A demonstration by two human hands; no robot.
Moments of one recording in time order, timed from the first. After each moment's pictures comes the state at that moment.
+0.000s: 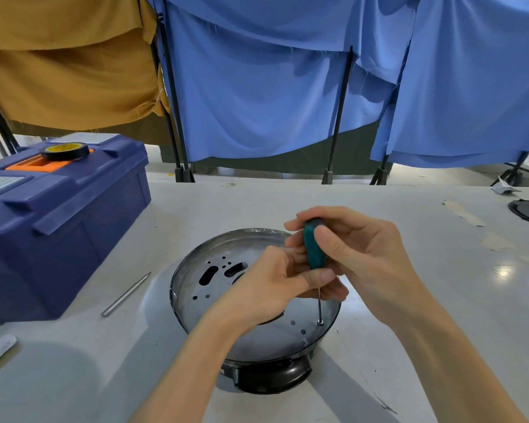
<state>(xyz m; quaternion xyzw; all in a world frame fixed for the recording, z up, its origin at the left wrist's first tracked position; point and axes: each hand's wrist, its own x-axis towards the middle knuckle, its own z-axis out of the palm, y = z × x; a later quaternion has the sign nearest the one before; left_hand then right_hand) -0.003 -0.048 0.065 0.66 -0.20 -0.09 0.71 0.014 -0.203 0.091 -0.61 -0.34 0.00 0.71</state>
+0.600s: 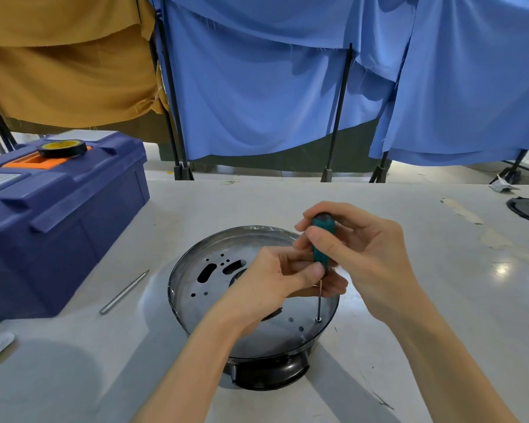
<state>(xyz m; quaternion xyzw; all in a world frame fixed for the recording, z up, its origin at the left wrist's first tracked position) 0.000 -0.049 0.055 0.62 -0.19 -0.10 0.75 0.013 -0.202 0.088 -0.66 -0.33 -0.10 0.67</state>
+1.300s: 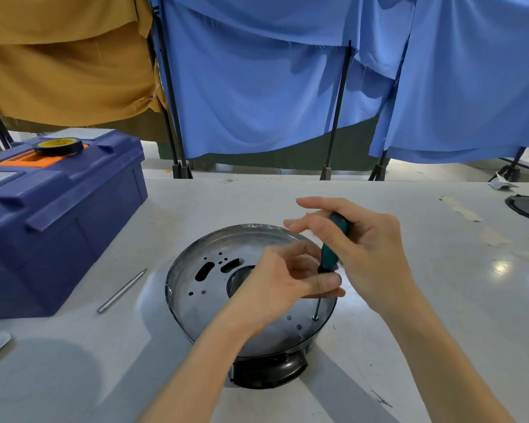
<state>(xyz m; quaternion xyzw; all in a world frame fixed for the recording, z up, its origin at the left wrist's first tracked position) -0.001 -0.057 0.053 0.65 -0.16 -0.06 0.74 0.013 -0.196 0.091 -0.72 -0.31 -0.16 0.60</state>
